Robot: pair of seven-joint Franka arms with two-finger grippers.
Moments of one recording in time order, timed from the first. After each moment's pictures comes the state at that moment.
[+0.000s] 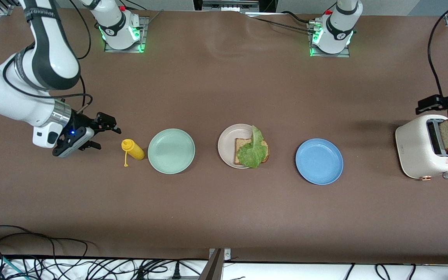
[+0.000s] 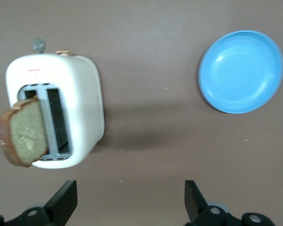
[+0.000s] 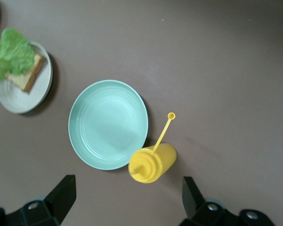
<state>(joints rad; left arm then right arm) 0.21 0.13 0.01 -1.68 0.07 1.67 0.23 0.08 0.18 0.06 -1.91 0.40 2.16 -0.54</state>
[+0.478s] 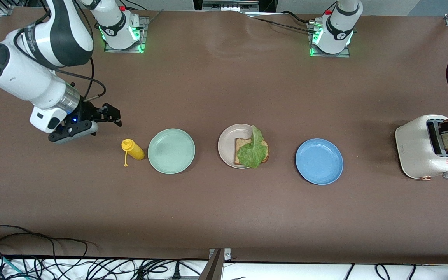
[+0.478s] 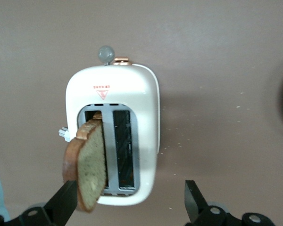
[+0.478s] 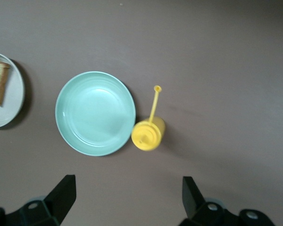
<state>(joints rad) 0.34 0.34 0.01 -1.60 0.15 1.83 0.32 0.05 0.08 0.14 -1.91 0.15 2.05 -0.13</state>
